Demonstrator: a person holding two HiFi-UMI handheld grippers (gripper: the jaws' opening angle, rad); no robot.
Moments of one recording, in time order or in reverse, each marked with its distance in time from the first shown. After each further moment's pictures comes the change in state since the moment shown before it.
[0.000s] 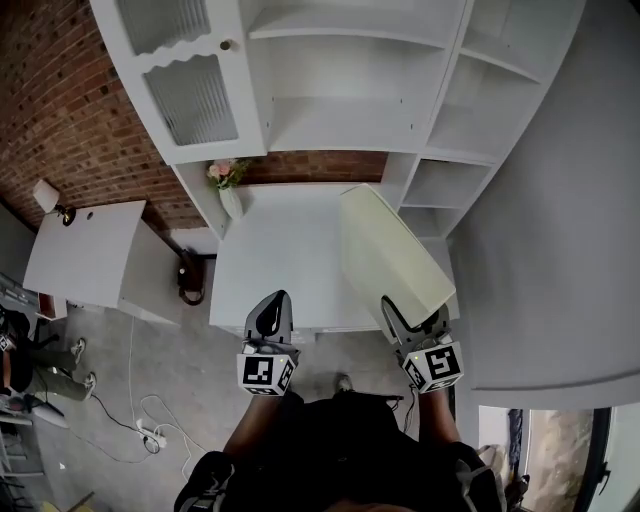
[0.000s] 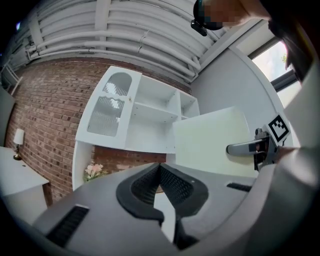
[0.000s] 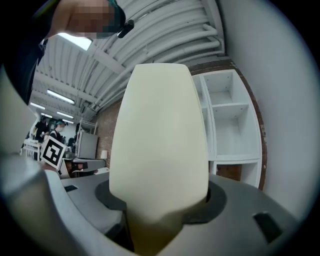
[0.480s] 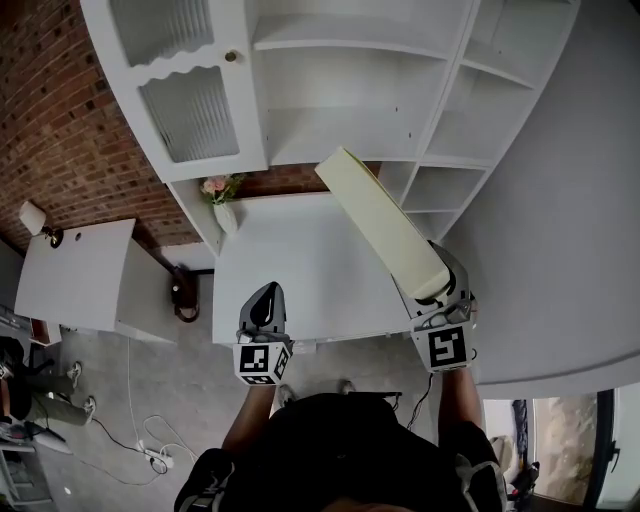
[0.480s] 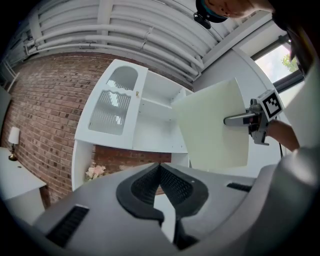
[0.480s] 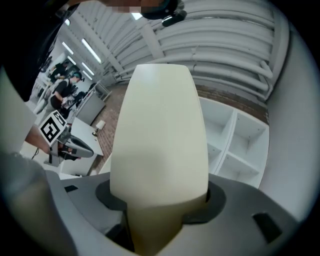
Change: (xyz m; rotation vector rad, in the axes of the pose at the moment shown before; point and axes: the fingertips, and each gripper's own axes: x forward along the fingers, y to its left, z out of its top) left arm 0.037 0.068 0.000 0.005 0.013 -0.028; right arm 0.058 0.004 0.088 -0.446 0.118 -0.122
